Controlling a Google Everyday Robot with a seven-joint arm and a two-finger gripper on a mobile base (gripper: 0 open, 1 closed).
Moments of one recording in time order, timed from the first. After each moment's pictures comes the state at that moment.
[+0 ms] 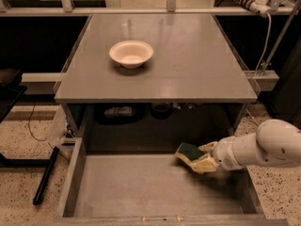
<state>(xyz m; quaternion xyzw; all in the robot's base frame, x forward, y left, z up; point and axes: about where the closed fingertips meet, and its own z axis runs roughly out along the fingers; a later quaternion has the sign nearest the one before) 0.484 -0.175 0.623 -0.42 0.83 0.22 0.29</state>
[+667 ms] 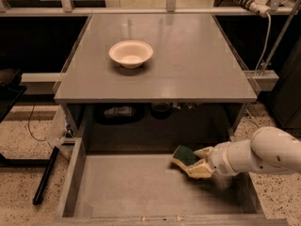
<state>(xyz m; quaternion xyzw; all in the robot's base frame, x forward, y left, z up) 0.469 -0.158 0.611 -0.42 0.83 0.22 0.29</state>
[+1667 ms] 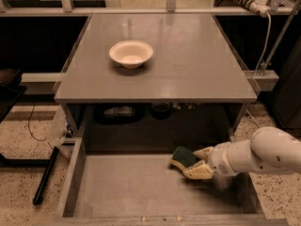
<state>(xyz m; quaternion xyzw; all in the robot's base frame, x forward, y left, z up) 0.469 -0.158 0.611 -0.42 0.83 0.22 0.29</state>
